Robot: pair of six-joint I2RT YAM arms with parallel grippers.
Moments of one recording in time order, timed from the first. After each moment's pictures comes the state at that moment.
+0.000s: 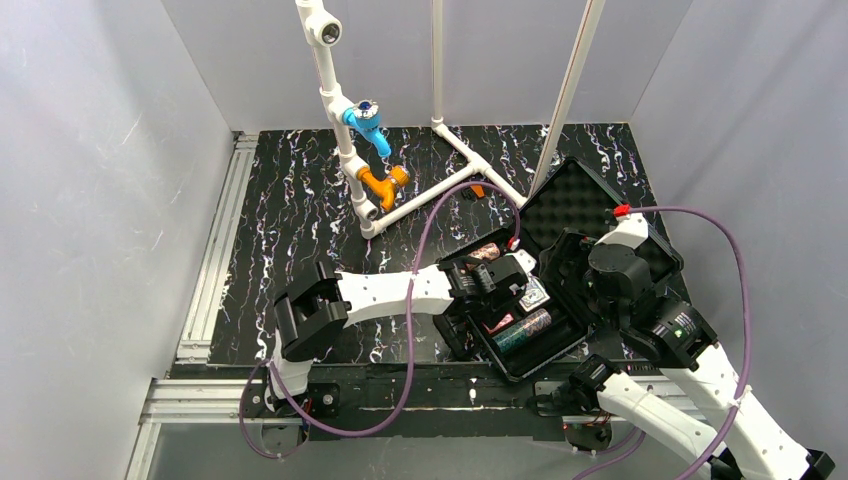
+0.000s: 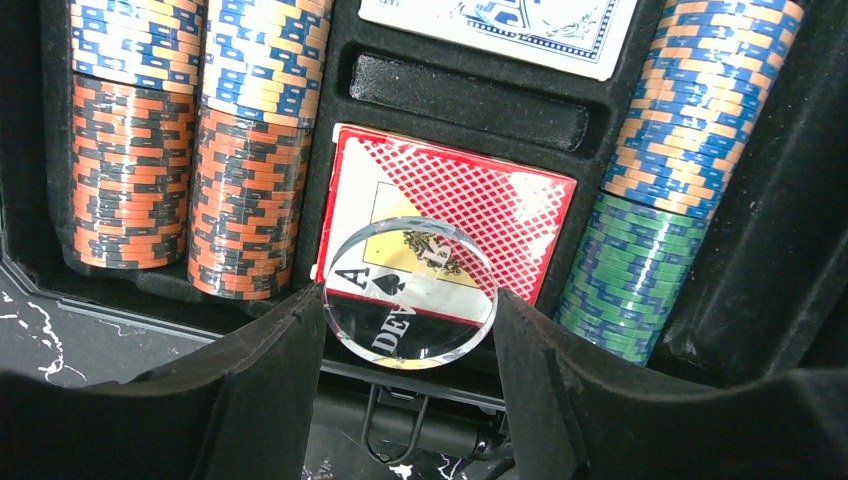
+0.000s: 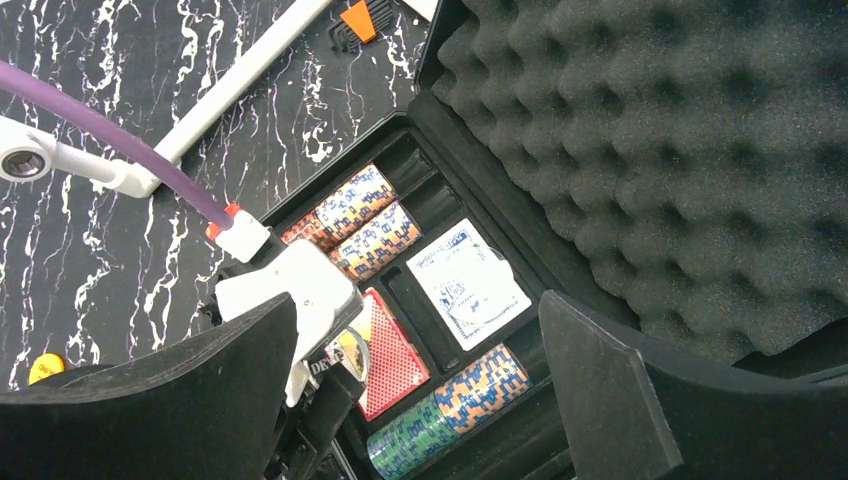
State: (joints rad) left arm -1.23 1.90 1.45 -0.58 -0.27 -0.30; right arm 0.72 0.59 0.93 -0.87 0.53 0.62
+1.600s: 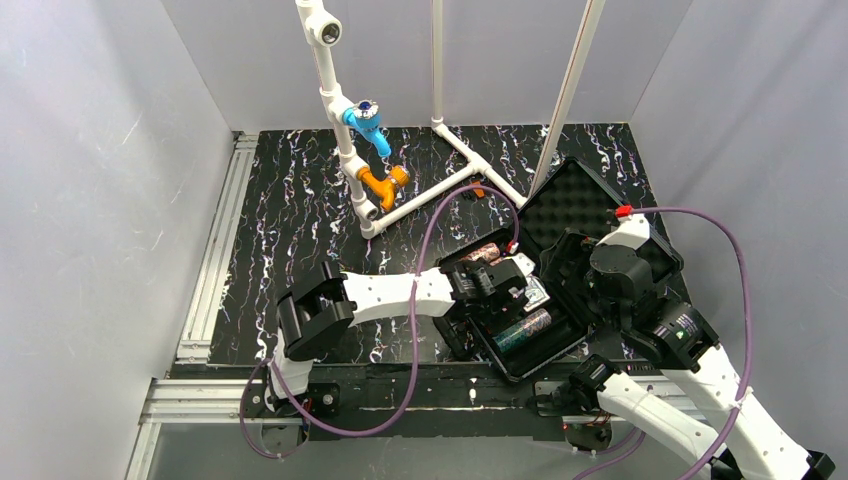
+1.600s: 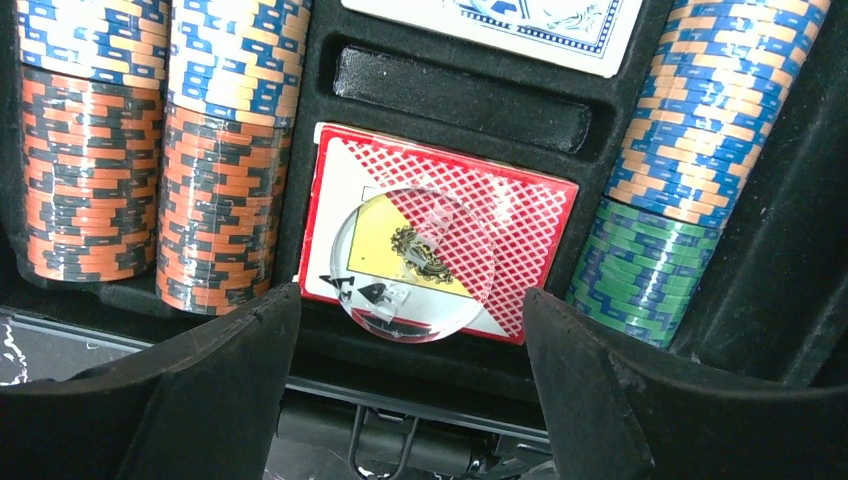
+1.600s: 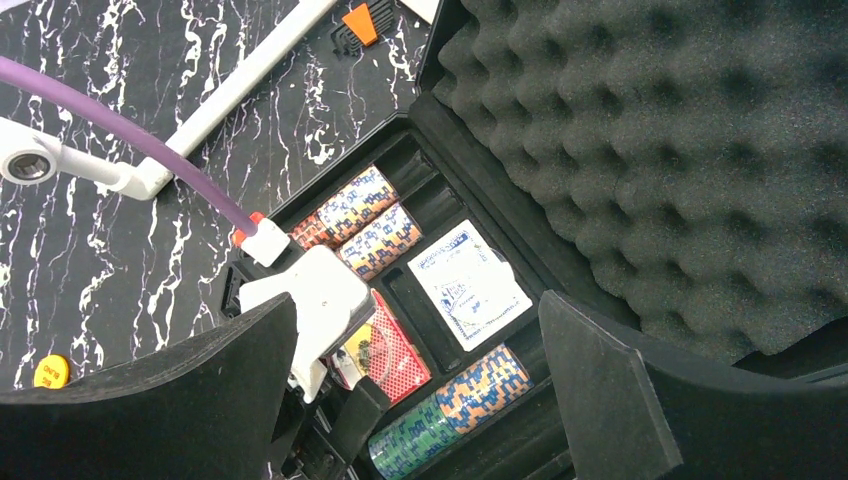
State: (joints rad) left arm -1.23 1.93 1.43 -0.53 -0.26 -0.31; right arm 0.72 0.59 0.93 -0.87 0.54 0.62
